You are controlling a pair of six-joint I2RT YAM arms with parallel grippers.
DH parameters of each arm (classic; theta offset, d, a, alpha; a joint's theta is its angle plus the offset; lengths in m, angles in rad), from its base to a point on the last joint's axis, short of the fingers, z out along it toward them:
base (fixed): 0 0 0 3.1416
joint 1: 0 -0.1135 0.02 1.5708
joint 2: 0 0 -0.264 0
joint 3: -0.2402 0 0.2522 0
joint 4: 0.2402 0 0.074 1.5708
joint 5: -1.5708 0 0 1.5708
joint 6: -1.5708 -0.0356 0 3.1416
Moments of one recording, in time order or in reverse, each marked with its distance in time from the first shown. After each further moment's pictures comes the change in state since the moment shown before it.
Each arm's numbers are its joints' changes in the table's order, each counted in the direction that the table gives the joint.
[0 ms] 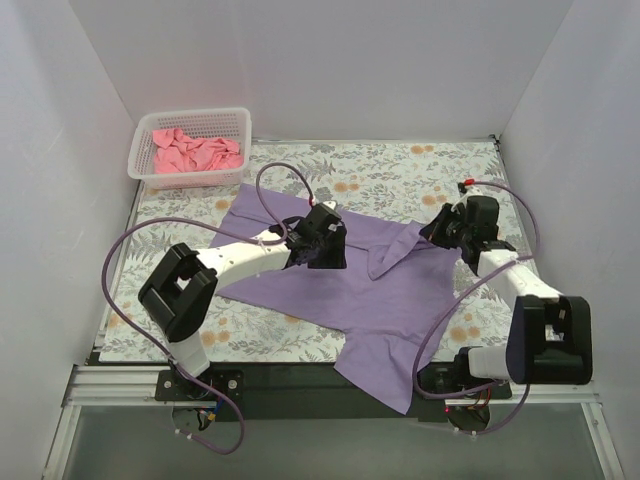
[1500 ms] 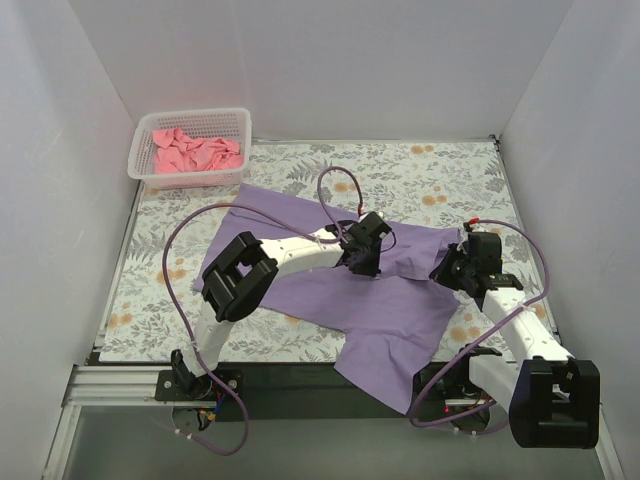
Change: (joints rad) left arm 0.148 0.380 -0.376 0.077 0.021 0.034; right arm -0.001 -0.343 0.226 0.330 -0.146 -0.003
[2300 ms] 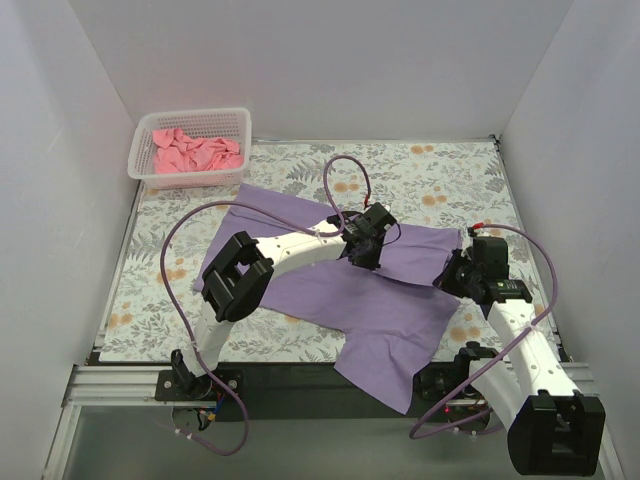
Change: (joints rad) left arm 0.003 0.000 -0.130 0.159 0.051 -0.121; right arm 0.000 -0.151 -0.035 0.215 -0.003 0.009
